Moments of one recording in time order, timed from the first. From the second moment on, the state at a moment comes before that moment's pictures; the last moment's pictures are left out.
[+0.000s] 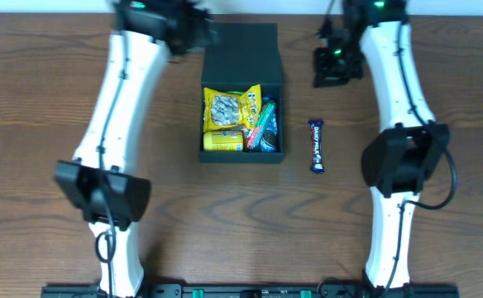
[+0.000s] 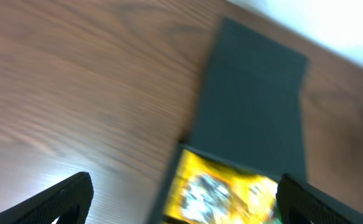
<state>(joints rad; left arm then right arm) -0.22 2.10 2.36 -1.30 -0.07 -0.58 0.15 2.40 2.44 -1.56 -0.23 0.06</state>
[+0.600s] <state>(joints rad) 0.00 2.10 2.36 -1.28 -0.01 -0.52 0.22 2.40 2.01 -1.42 -0.07 0.28</state>
